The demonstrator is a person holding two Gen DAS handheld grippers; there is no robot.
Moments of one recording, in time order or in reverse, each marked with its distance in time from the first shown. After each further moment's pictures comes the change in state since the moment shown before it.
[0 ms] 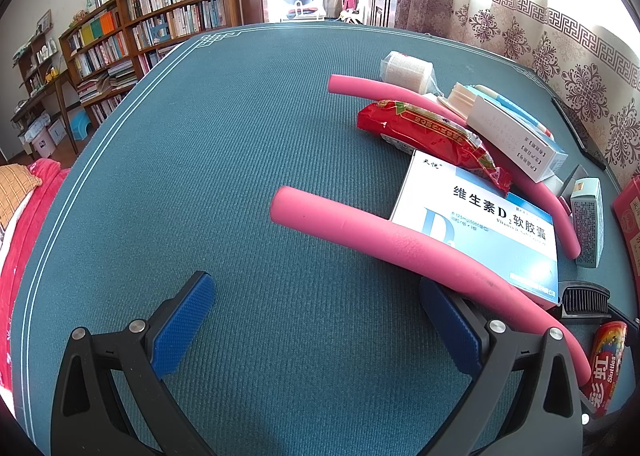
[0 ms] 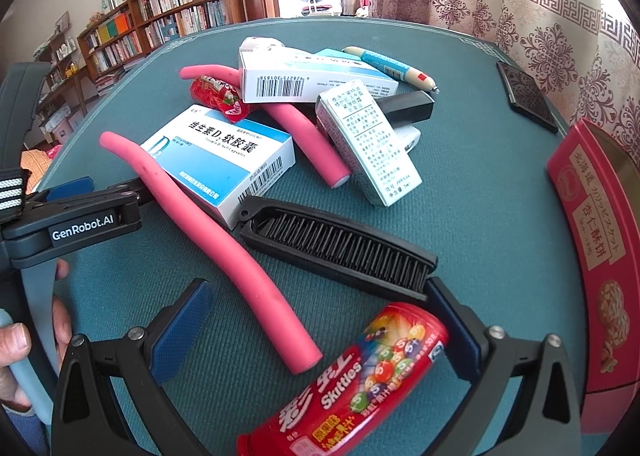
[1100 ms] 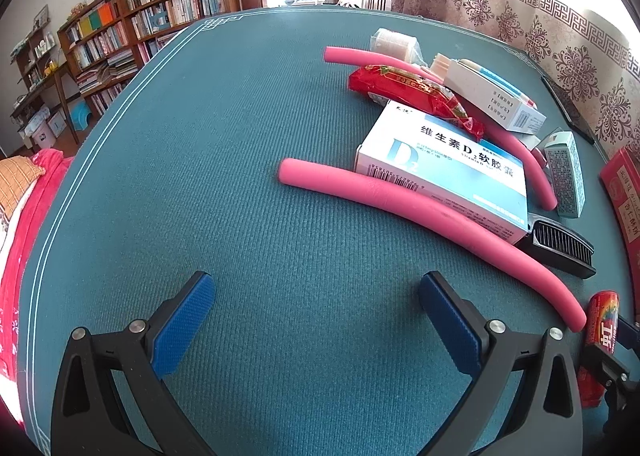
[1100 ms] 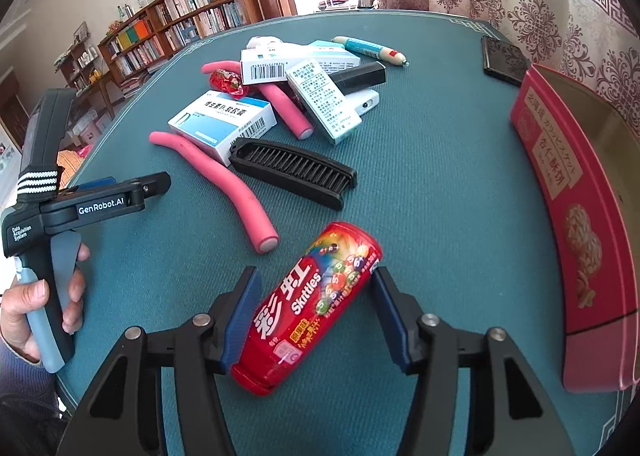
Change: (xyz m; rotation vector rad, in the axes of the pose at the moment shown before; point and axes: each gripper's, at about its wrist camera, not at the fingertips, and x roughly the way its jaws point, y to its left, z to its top) left arm -0.026 -0.004 -0.031 0.000 0.068 -0.011; right arm -0.048 -0.037 -0.044 -0.015 0.041 0.046
